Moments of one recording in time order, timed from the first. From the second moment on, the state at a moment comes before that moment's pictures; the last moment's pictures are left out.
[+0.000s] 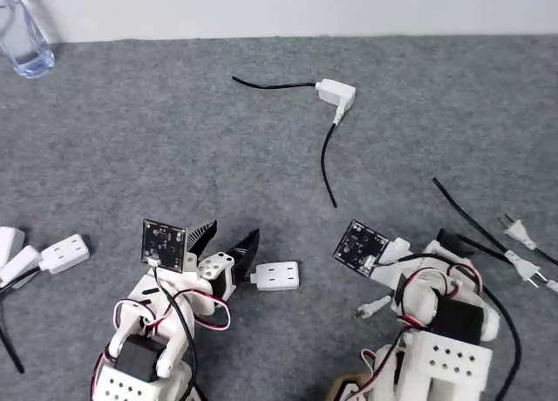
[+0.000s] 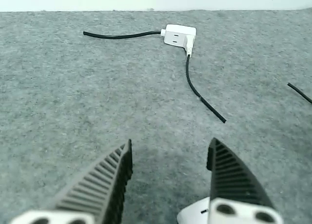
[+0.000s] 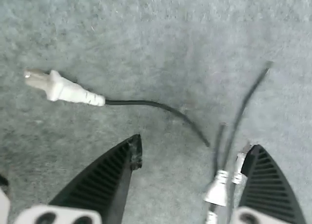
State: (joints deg) left arm 16.3 -103.3 96.9 46.5 14.2; right arm 12.9 -71.2 66.2 76.8 73.5
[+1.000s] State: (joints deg) left arm 16.3 -103.3 96.9 55.3 14.2; right arm -9.6 -72.3 83.5 70.6 83.6
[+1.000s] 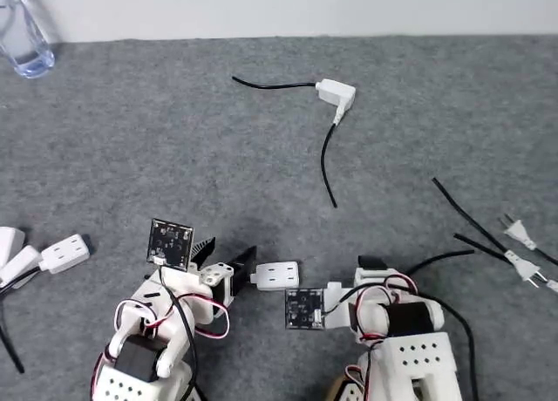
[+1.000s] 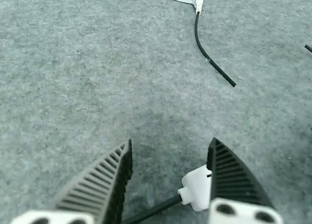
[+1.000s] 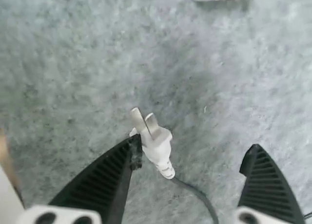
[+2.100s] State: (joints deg) left arm 16.3 -103.3 96.9 55.3 14.2; right arm -8.8 -71.3 86.0 66.7 80.7
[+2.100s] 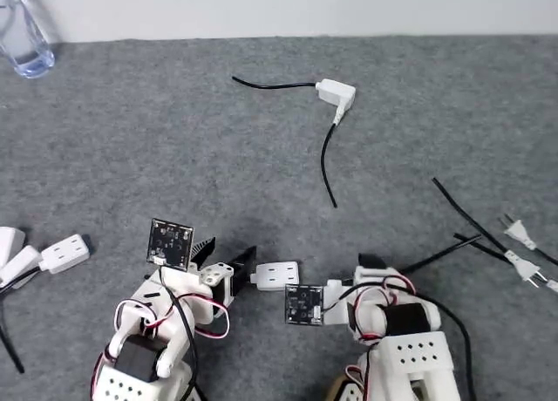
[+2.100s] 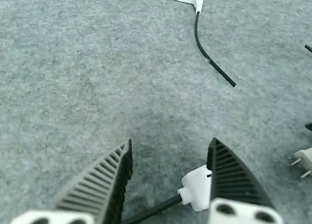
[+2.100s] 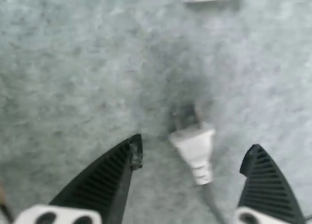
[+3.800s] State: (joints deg) left arm 16.3 -103.3 96.9 55.3 14.2; right arm -2.4 -37.3 32.9 100.5 43.6
